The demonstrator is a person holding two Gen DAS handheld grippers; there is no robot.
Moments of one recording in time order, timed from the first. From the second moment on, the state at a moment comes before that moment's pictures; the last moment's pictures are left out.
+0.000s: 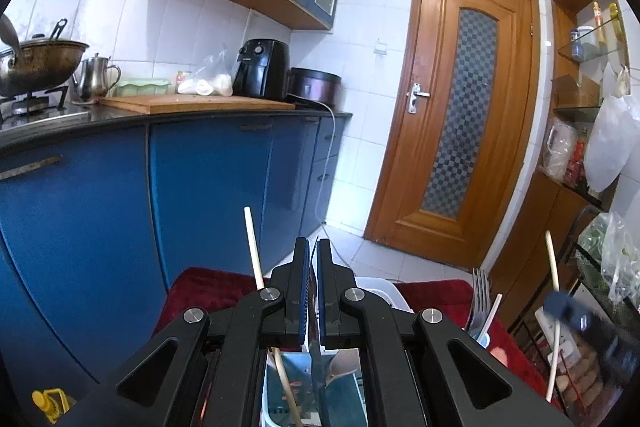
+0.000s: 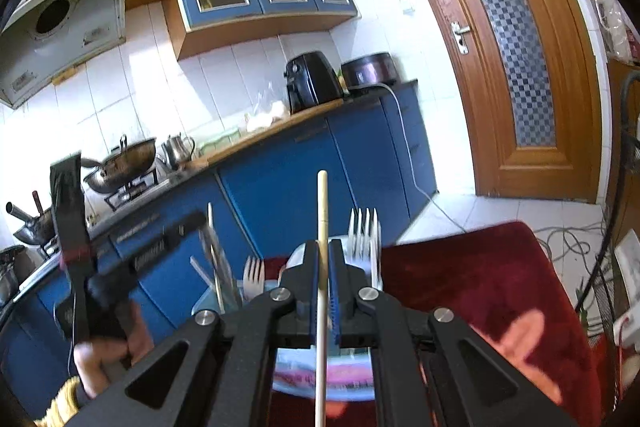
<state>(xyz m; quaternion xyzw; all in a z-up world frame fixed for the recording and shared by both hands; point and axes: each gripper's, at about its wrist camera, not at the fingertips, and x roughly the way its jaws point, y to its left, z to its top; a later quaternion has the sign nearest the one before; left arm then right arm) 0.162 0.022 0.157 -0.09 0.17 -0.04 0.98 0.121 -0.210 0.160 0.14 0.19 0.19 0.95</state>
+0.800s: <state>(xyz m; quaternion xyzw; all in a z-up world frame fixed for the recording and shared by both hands) 0.160 0.024 0.151 -0.08 0.18 -0.07 0.98 0.168 -0.169 0.140 0.08 0.08 0.14 0.98</state>
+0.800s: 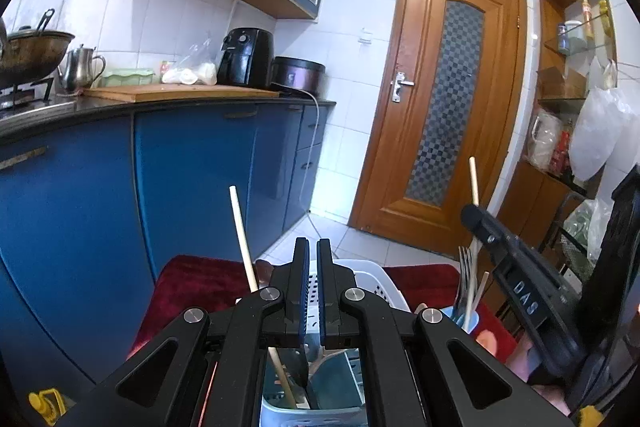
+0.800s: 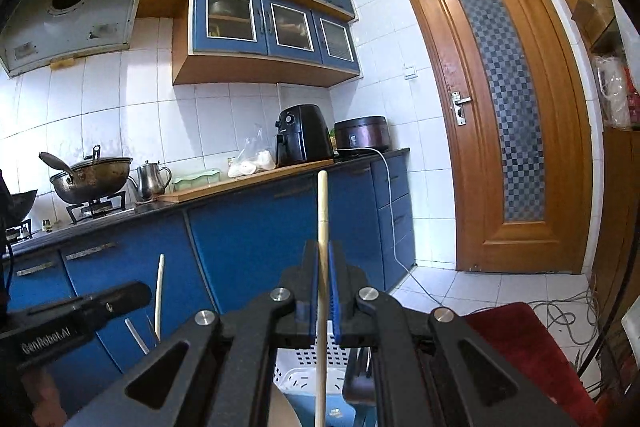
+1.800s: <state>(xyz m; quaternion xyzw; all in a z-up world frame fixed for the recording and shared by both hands) 0.126 0.021 0.168 -0.08 0.20 -0.08 0.97 0.121 -0.186 0.163 0.10 0.13 0.19 0.97</state>
